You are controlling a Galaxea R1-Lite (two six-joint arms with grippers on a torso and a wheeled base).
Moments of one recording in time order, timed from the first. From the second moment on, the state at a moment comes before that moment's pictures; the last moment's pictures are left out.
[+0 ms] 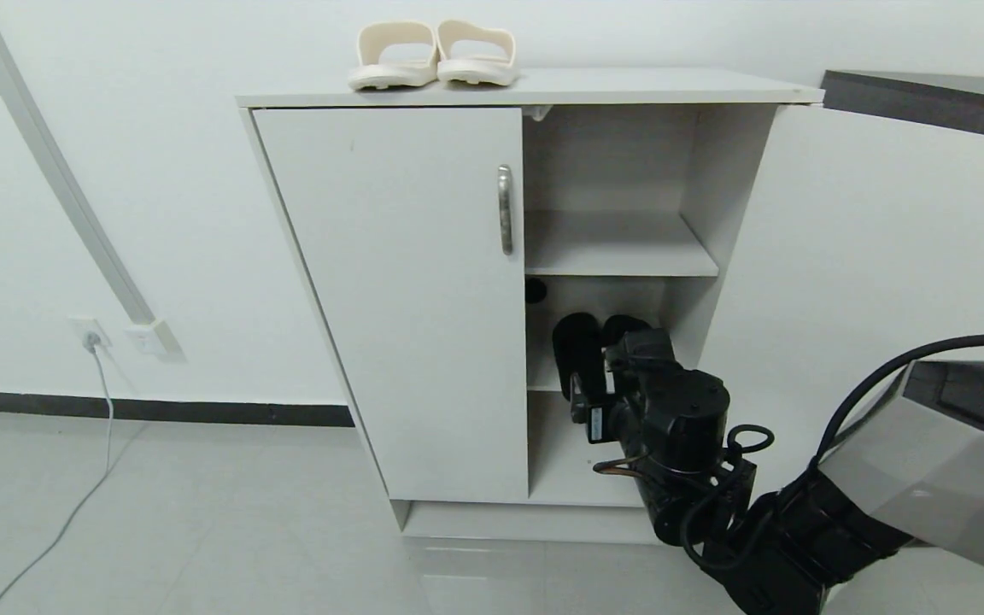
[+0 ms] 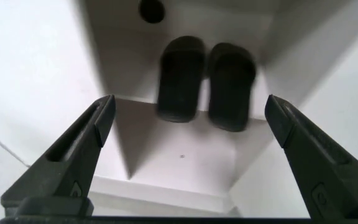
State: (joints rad) left arm 0.00 0.00 0.00 0.00 -0.02 0.01; right arm 0.77 2.14 -0.87 -1.24 -0.69 0.00
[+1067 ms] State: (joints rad) left arm 0.00 0.00 0.00 0.00 -0.01 0.01; right arm 0.76 2.14 -0.84 -1.29 -0.67 0.00
